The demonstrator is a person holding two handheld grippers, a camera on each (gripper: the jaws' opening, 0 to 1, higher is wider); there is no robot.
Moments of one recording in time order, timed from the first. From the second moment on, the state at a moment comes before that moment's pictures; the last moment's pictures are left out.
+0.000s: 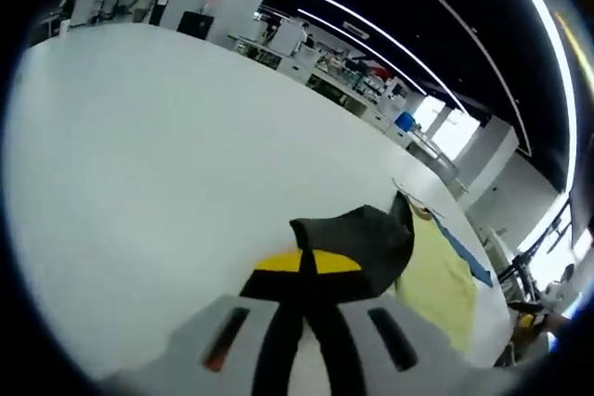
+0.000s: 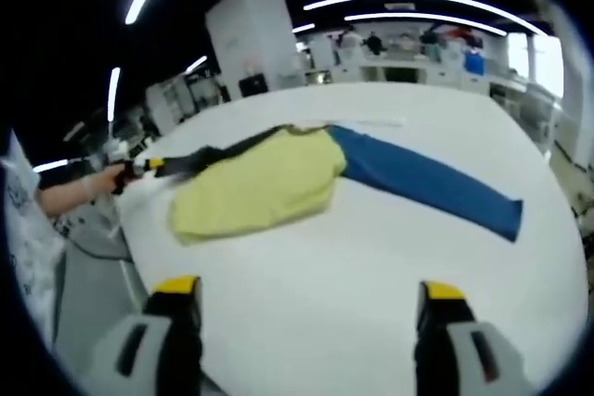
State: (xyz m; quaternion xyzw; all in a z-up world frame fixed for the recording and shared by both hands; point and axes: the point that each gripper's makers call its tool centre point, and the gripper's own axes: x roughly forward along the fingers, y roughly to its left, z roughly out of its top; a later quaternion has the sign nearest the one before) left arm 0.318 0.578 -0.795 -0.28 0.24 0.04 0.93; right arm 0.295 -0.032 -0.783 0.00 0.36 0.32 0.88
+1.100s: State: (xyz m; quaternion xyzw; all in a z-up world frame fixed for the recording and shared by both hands) left arm 0.300 0.595 -0.811 -0.21 0.26 0.05 0.94; right arm 0.294 -0.029 -0.786 0.01 0.36 0.31 0.88
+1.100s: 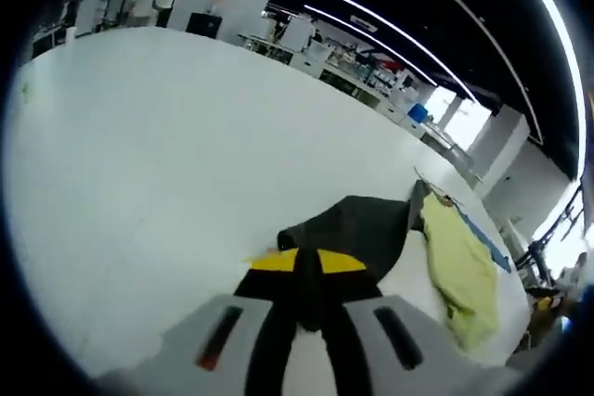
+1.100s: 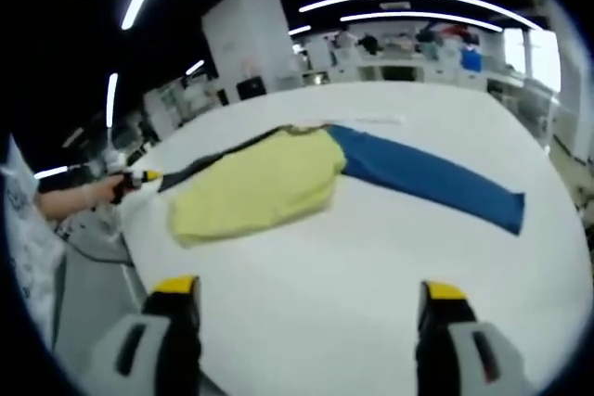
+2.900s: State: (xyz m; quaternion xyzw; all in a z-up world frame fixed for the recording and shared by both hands) left arm 0.301 0.560 -0.842 0.09 0.38 -0.15 0.91; right arm 0.282 -0.034 -0.800 0.01 0.38 0.30 0.88
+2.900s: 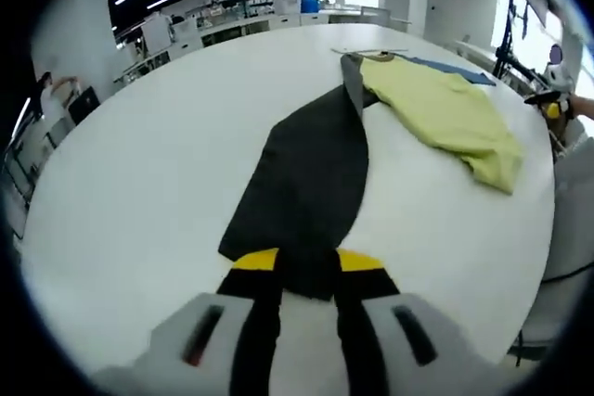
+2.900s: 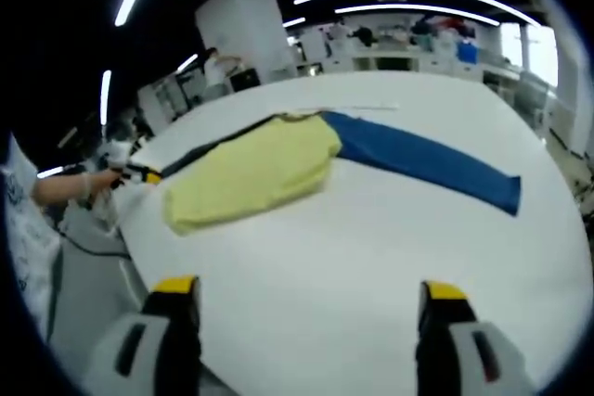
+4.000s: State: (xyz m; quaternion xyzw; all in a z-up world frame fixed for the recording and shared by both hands) left arm 0.343 0.618 -0.762 -0.29 0.22 0.00 0.93; right arm 0.282 -0.027 -0.800 0.01 0.38 0.30 0.87
